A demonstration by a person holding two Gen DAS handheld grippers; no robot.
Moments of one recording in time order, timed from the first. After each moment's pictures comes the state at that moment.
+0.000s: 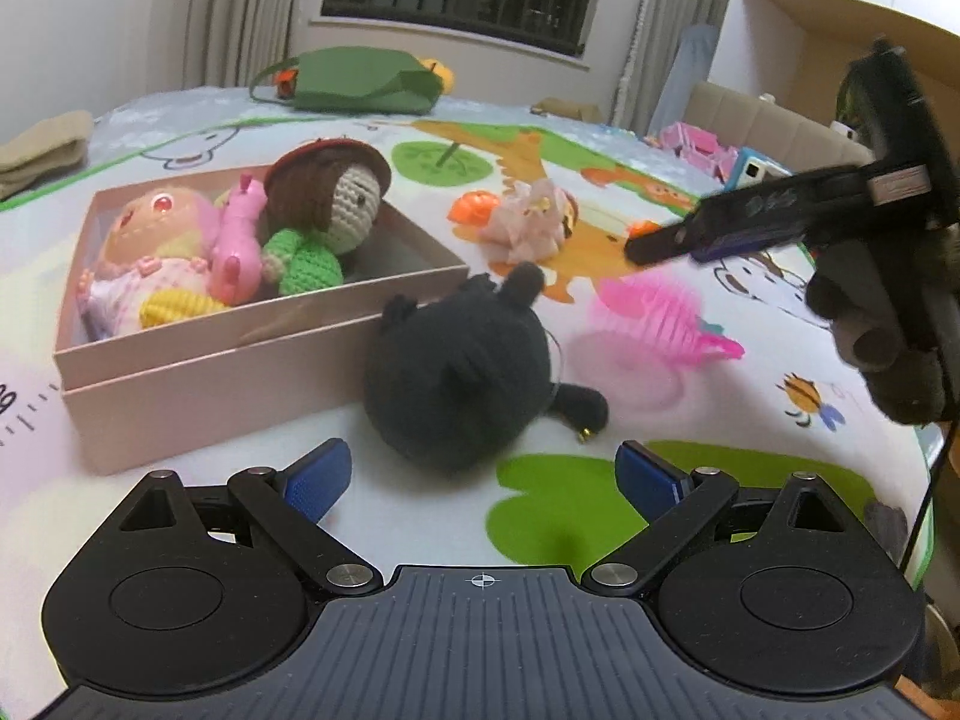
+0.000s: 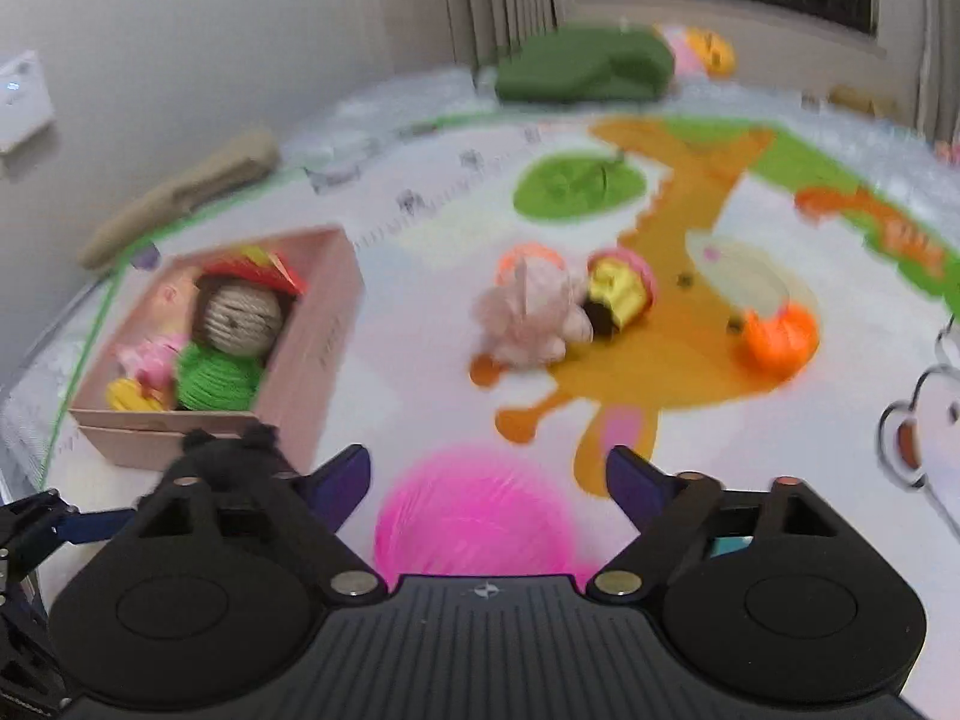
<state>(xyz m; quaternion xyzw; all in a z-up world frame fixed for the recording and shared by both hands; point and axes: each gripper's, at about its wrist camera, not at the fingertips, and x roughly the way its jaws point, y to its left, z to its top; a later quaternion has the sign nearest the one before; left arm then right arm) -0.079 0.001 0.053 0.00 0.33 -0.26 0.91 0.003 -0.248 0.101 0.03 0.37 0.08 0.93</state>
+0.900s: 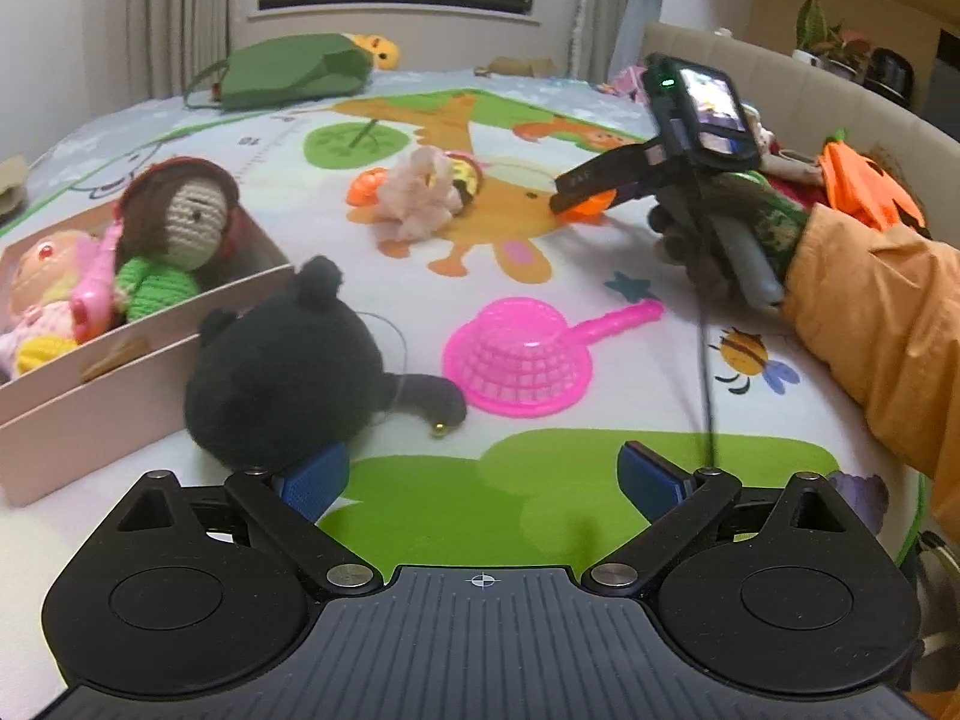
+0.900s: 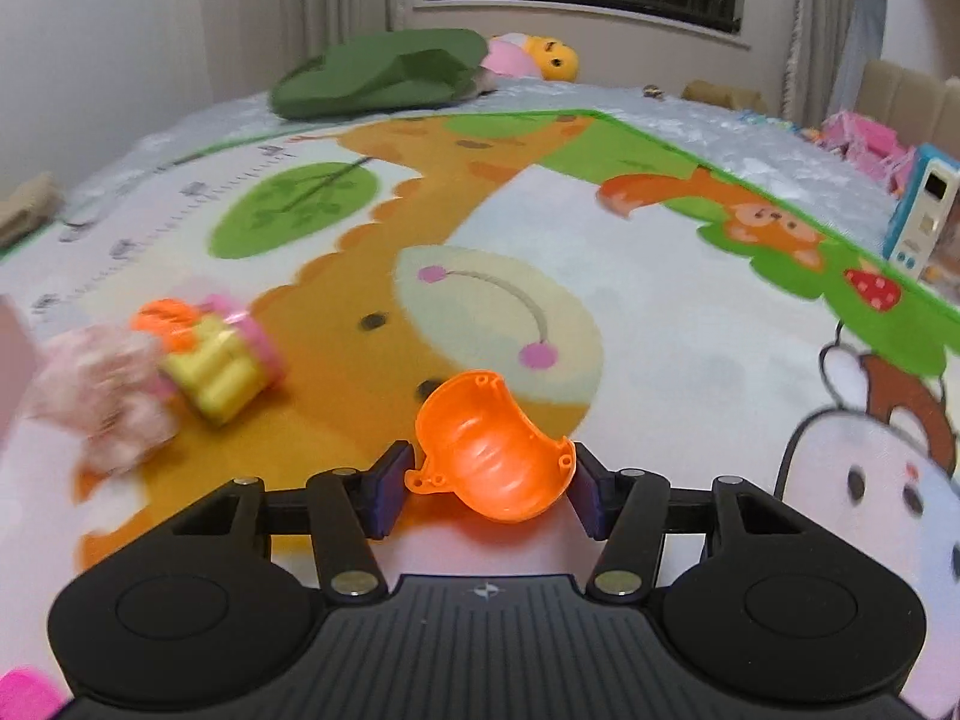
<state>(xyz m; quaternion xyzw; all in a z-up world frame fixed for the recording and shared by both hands) -0.092 -0.080 0.054 0.06 0.36 -0.28 0.89 0.094 -0.373 0.023 0.03 0.37 -0.04 0.93</state>
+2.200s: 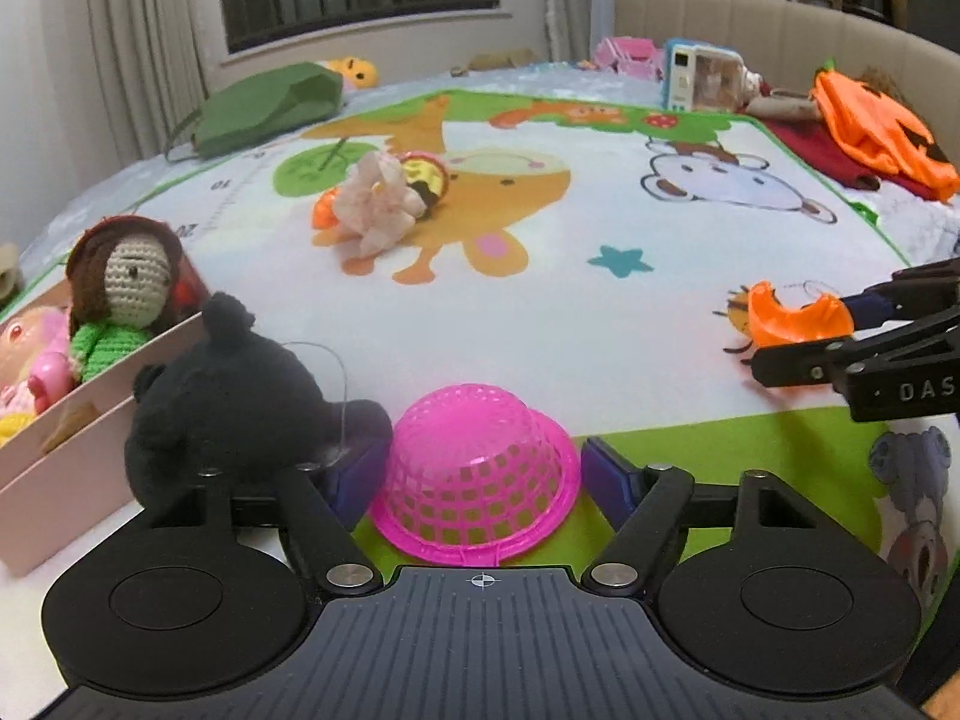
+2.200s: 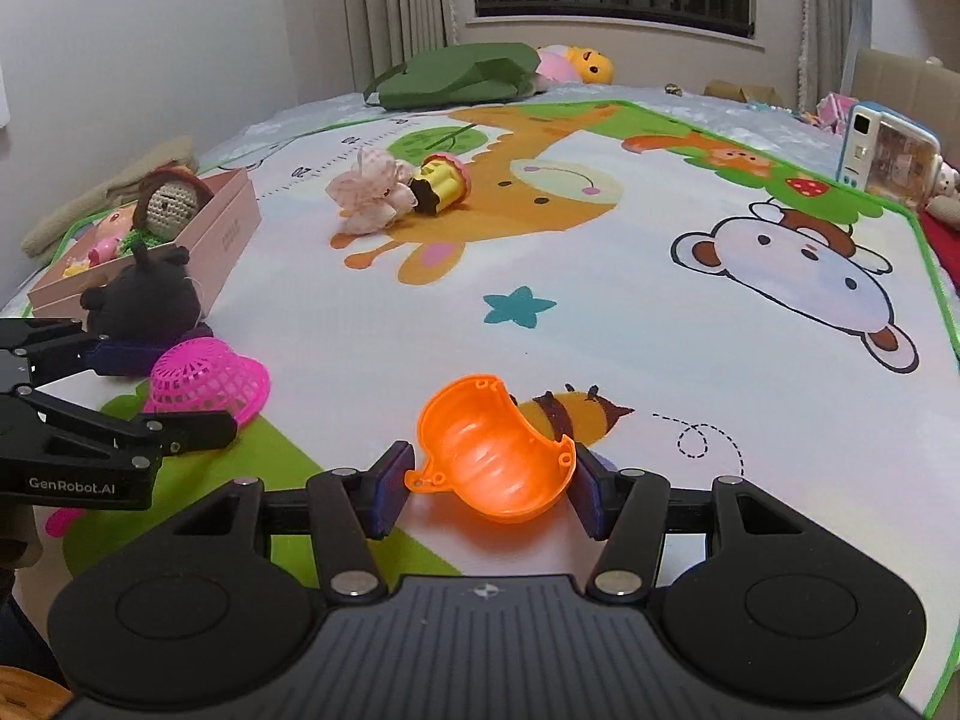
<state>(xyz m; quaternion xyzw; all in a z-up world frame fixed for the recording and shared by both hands) -0.100 -0.125 0.038 0.14 0.32 -0.27 0.90 -0.145 -0.304 0.041 0.04 0.35 -0.01 0.94</state>
